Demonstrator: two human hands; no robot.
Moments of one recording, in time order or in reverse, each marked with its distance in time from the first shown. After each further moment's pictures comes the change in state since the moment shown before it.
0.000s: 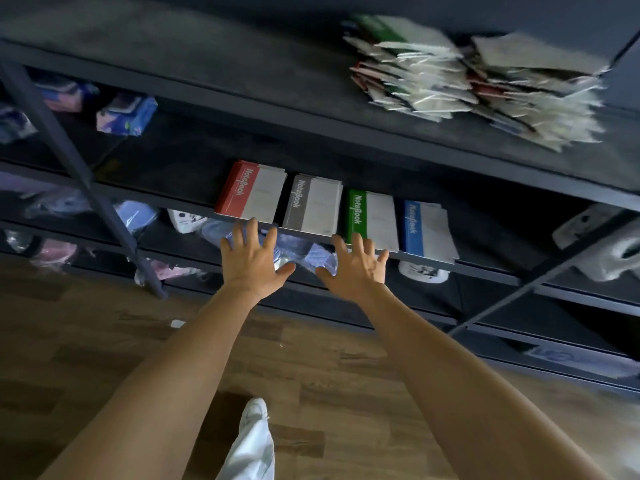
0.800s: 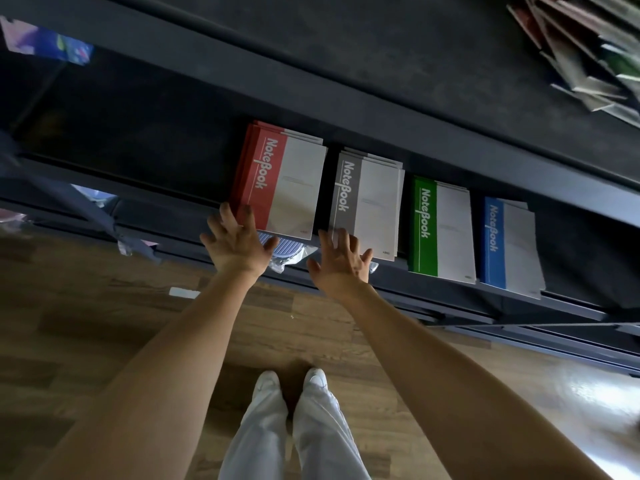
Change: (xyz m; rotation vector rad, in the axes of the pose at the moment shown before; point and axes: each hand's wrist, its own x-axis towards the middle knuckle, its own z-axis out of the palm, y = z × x) left_hand 0.195 -0.101 0.115 -0.140 -0.269 -0.267; right_hand 0.200 -0.106 0.070 0.103 -0.272 0.041
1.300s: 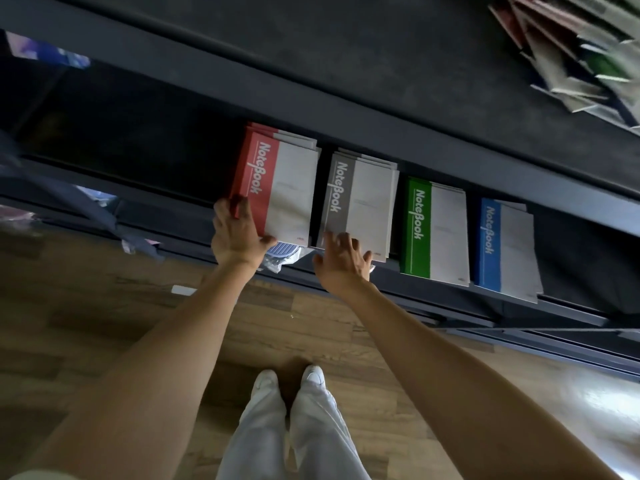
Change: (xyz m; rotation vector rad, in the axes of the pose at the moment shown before) left_hand -0.001 0.019 -0.013 -0.294 0.032 -0.052; right_hand 0.000 0.021 -0.009 0.129 -0.022 0.014
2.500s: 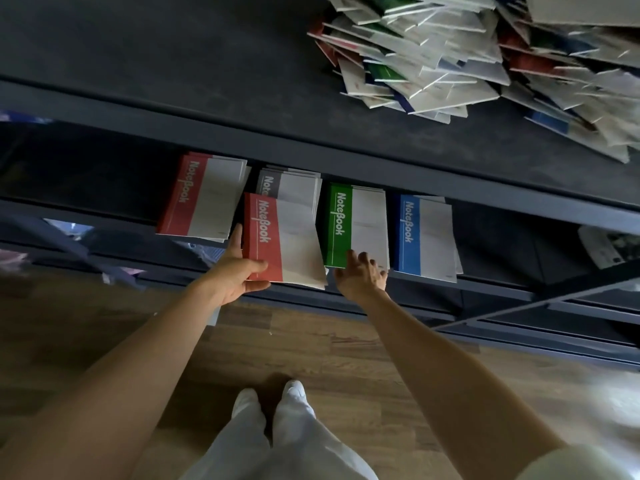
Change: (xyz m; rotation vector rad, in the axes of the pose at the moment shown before) left_hand -0.110 0.110 0.001 -1.048 -0.520 -0.236; right_hand -0.048 0.171 -0.032 0.095 -0.011 0.152
